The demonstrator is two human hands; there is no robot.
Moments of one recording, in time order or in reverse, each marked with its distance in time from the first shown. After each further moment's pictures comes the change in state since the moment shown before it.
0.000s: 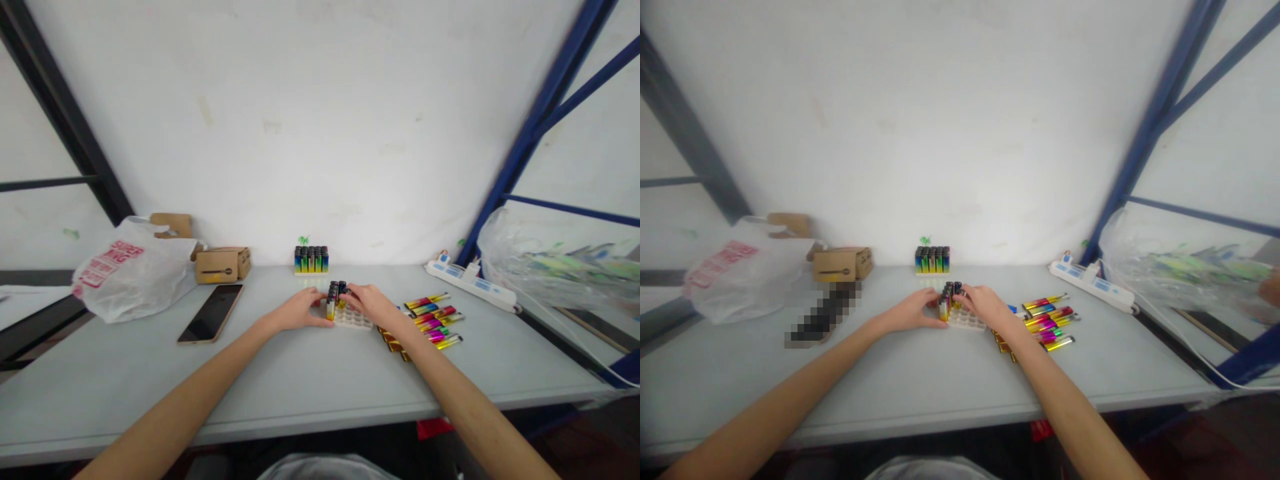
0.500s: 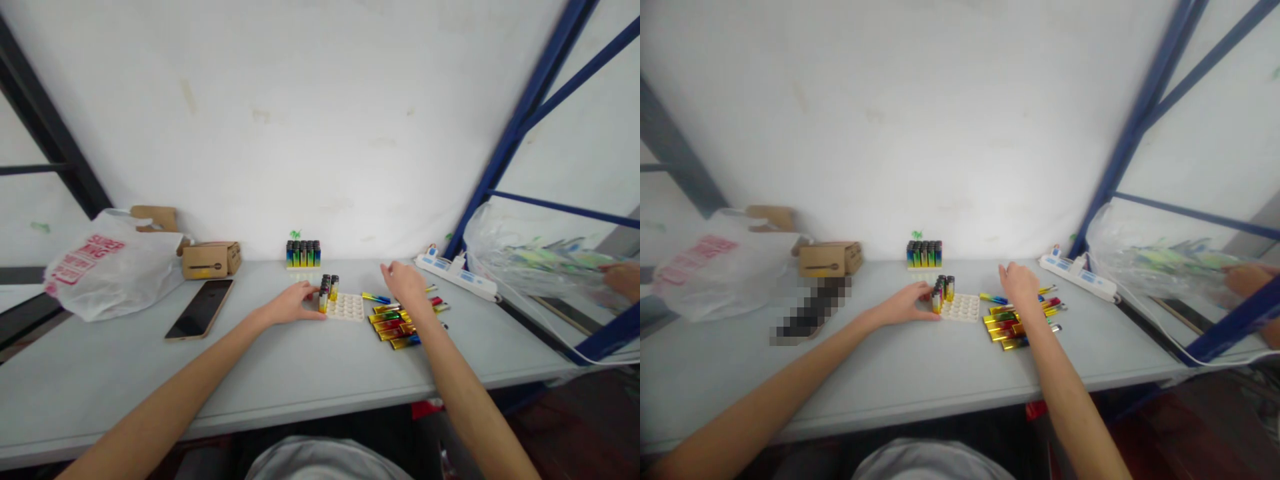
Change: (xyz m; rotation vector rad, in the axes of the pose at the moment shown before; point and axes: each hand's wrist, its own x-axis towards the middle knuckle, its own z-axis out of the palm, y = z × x) left_hand 0.002 0.002 -0.003 -0.004 -0.004 -0.010; right_hand -0.025 0.049 -0.047 -0.303 0.112 0.745
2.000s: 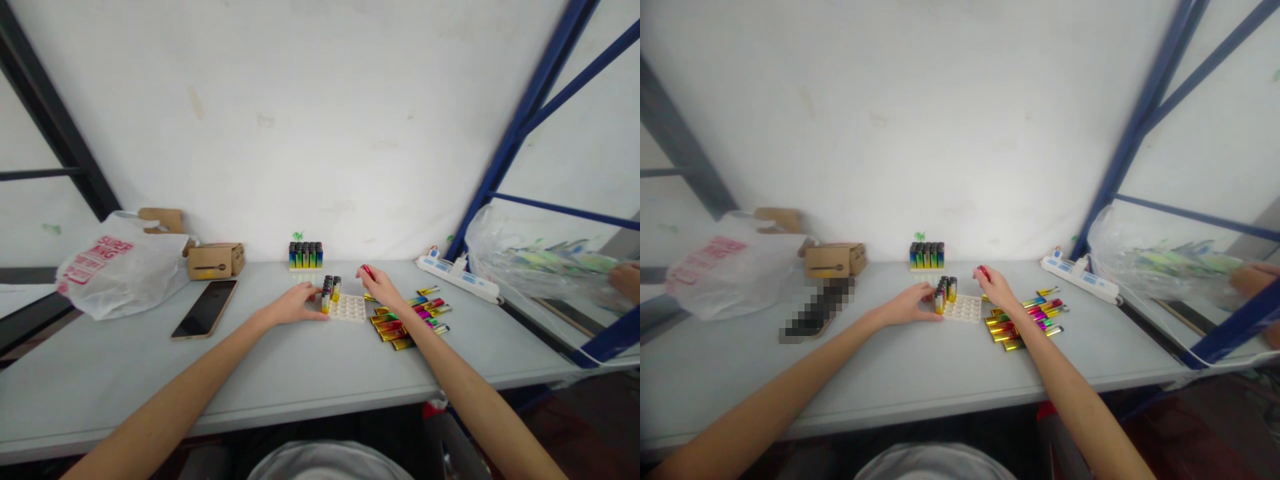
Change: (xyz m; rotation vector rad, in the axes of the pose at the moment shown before) left_hand 0.000 0.001 0.000 0.005 -0.006 0.009; right_hand 0.009 -0.026 0.052 0.982 -0.051 -0.467
